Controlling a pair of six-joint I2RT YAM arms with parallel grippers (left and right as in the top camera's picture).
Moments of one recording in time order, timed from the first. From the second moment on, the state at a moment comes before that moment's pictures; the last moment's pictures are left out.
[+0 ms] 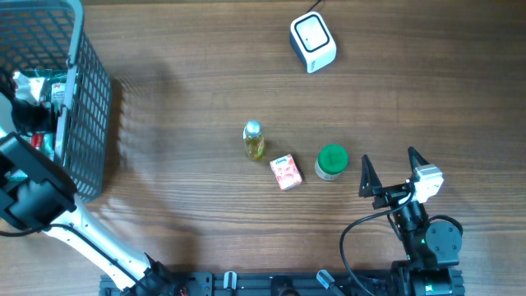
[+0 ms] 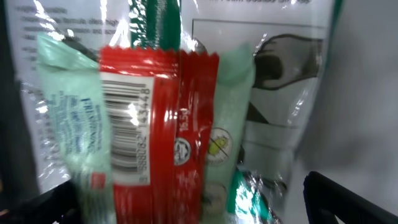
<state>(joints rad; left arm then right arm) 0.68 2.26 1.87 -0.99 0.05 0.62 0.06 0.02 0.01 0.01 -0.15 0.11</state>
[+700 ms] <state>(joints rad) 0.66 2.20 1.77 -0.87 0.02 0.58 0.06 0.02 0.01 0.01 -0.16 0.11</state>
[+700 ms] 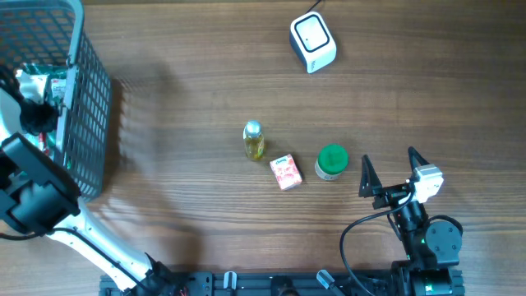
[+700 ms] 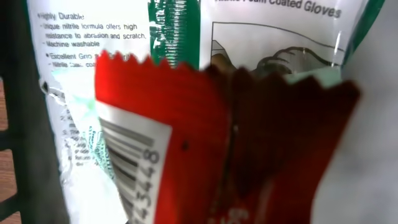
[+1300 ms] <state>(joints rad) 0.46 1.42 1.78 -0.64 0.02 0.40 0.06 0.02 0.01 0.01 -0.16 0.11</state>
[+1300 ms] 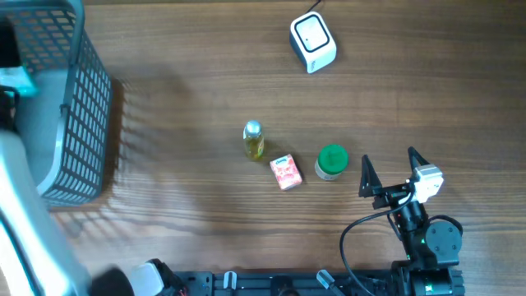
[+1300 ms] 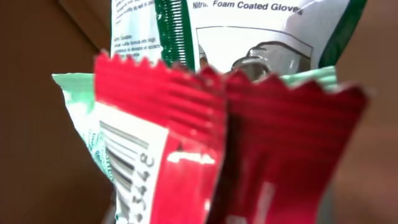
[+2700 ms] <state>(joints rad) -0.29 1.79 1.28 -0.86 -0.18 -0.29 0.06 0.02 0.01 0.01 -0.16 0.11</state>
